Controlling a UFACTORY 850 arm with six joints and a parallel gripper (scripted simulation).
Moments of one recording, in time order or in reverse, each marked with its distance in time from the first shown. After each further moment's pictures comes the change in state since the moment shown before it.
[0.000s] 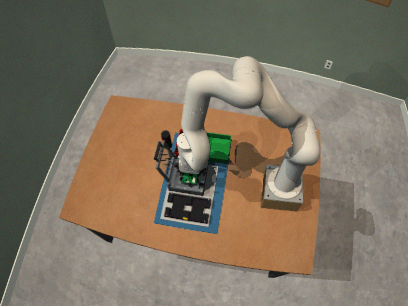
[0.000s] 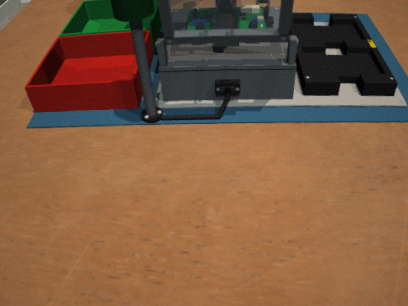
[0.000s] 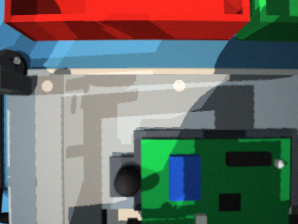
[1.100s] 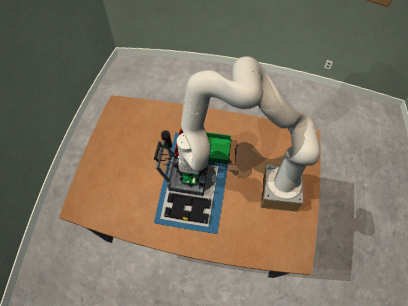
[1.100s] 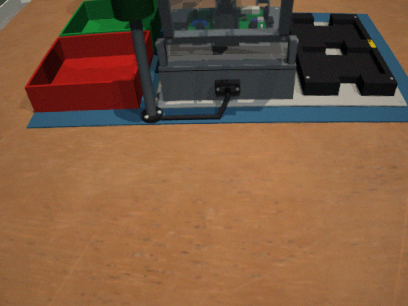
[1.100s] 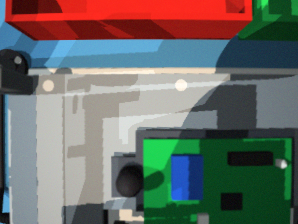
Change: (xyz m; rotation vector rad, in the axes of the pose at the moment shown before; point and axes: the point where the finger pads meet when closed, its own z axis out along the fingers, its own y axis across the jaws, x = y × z) arm 0.000 -0.001 0.001 0.002 -0.001 0.000
